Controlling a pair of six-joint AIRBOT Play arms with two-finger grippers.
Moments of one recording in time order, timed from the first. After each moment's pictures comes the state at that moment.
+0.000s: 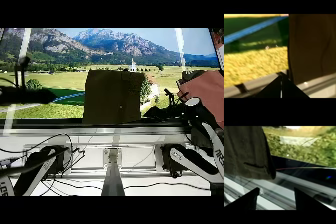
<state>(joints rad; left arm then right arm) 0.22 -0.81 0.81 1.05 -1.35 -1.12 -0.19 -1.13 0.43 -0.77 1.18 1.13</state>
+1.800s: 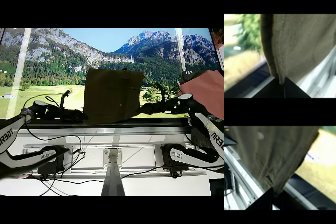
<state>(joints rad) 0.13 -1.39 0.47 0.55 -1.15 -0.64 -0.10 -1.30 0.55 -0.50 1.22 0.72</state>
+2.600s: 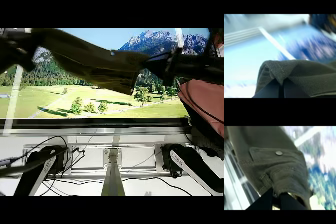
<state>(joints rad) 0.12 -0.65 1.15 0.58 -0.92 -0.70 0.09 -0.87 1.21 -0.49 1.20 0.79</state>
